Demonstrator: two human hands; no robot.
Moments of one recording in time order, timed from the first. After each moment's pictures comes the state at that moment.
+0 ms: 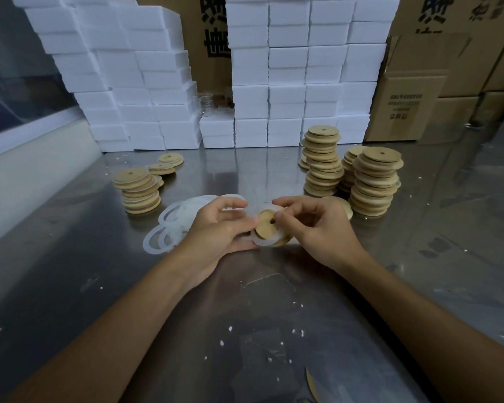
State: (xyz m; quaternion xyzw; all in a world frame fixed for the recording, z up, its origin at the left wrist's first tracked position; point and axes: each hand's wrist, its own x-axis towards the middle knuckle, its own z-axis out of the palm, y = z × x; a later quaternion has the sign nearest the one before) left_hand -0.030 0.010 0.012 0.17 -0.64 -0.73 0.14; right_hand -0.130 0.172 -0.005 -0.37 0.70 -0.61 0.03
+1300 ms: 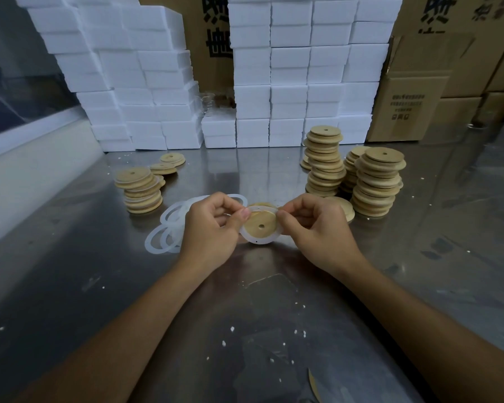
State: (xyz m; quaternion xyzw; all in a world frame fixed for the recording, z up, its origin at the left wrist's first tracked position) left_hand -0.037 0.003 -0.007 0.14 -0.77 -0.51 0.35; right_hand -0.122 0.165 -0.004 -0.33 0.74 -0.59 0.00
